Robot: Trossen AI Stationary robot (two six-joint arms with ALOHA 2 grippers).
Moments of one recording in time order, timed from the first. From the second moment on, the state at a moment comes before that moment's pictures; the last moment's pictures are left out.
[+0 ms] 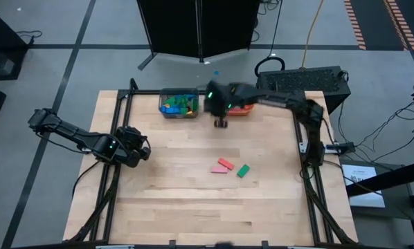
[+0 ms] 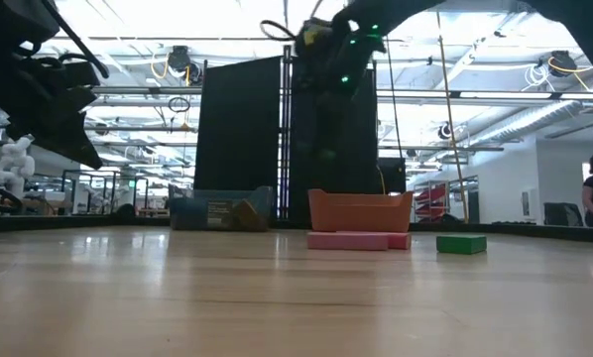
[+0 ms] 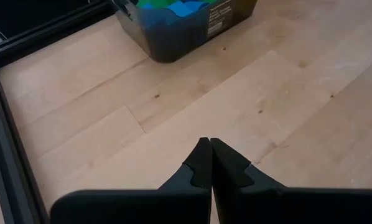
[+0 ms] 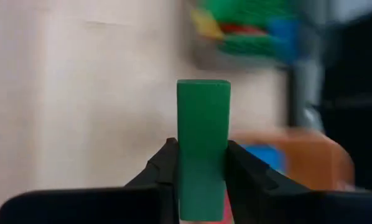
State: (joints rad) left arm -0.35 0.72 0.40 -0.93 -0.78 -1.12; right arm -0.37 1.98 1.74 -0.84 0.08 -0.43
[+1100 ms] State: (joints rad) left arm -0.35 0.72 0.40 -0.92 -0.78 -1.12; right arm -0.46 1.98 1.74 -1.07 -0.28 -0.21
